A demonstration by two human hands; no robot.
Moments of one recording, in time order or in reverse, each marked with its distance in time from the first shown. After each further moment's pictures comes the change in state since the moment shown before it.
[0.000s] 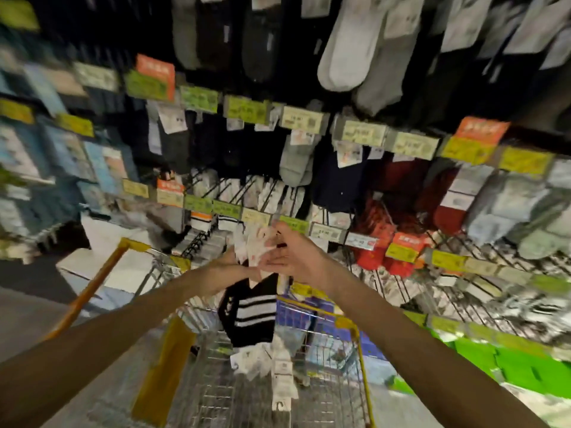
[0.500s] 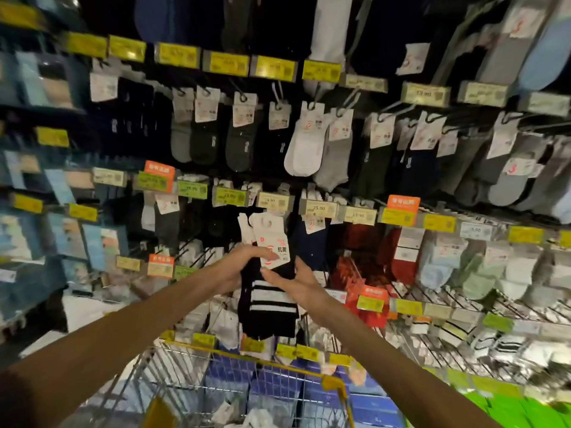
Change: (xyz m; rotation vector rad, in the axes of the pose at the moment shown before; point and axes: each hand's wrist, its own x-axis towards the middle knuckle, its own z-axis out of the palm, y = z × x) left_hand -0.062 0.165 0.024 -0.318 -0.046 0.301; right_hand -0.067 -0.038 -0.019 -0.280 0.100 -0.597
